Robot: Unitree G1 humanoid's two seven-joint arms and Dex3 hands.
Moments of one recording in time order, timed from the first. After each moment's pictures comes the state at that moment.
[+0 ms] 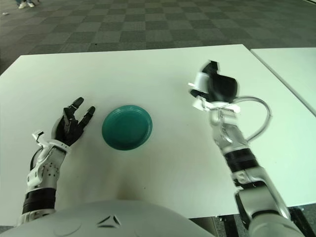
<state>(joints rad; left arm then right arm) 0.07 0.02 0.30 0.06 -0.57 0.19 -0.31 -0.42 -0.46 0.30 0.19 -0.76 0.14 -0.39</state>
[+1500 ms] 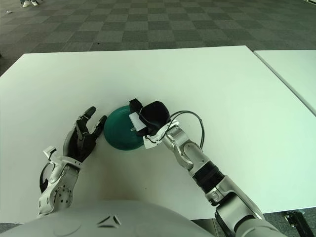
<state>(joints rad) 0.35 -0.12 0.07 -0.20 -0.48 0.10 -0.22 -0.23 -0.38 0.60 -0.02 -0.98 -0.09 -0.01</state>
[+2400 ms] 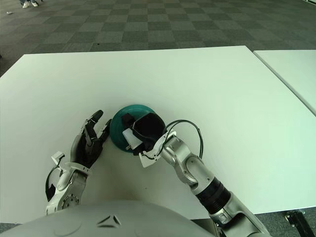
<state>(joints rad) 0.42 -0.13 -0.07 -0.23 -0.43 0.02 -0.15 -0.11 -0.37 0.62 -0.25 -1.13 -0.10 0.14</state>
